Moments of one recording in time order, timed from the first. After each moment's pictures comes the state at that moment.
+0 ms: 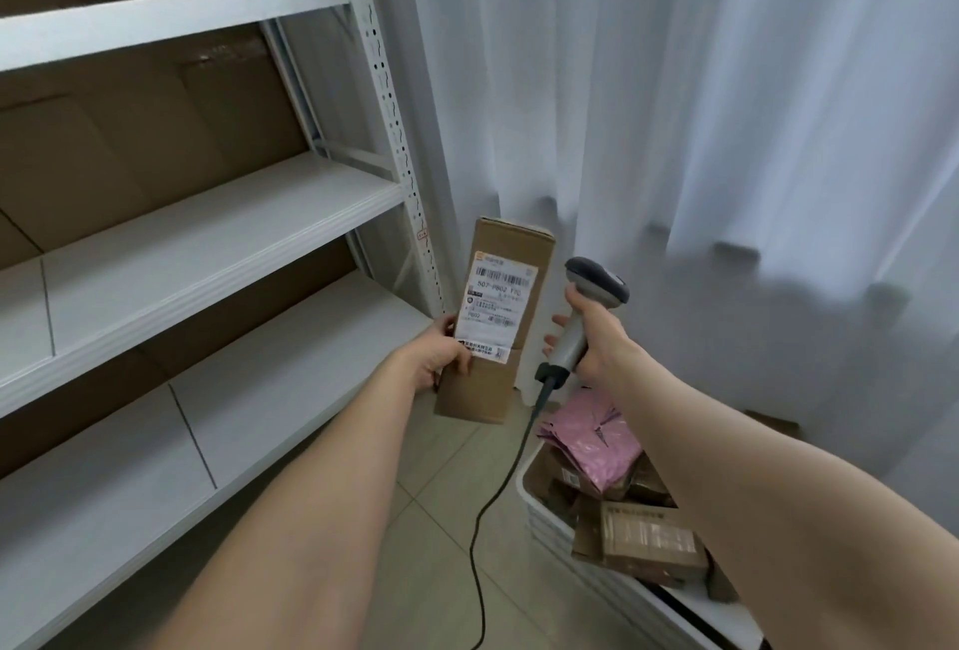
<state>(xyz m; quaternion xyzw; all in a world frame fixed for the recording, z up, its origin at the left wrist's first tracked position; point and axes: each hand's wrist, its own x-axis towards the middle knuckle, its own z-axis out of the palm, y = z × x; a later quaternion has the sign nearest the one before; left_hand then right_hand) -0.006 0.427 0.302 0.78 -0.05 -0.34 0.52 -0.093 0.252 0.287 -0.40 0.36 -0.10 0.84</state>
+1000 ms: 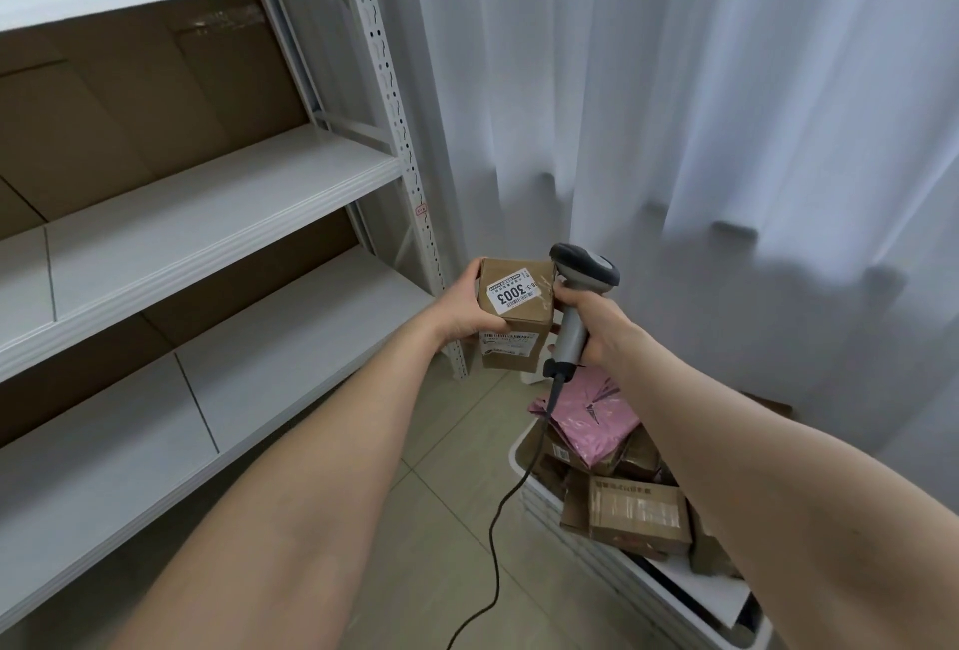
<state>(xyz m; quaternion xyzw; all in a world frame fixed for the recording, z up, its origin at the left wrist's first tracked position) -0.020 0.390 0.309 0.84 -0.26 -0.25 0.40 -0.116 0.236 0.284 -0.46 0.34 -0.04 0.82</state>
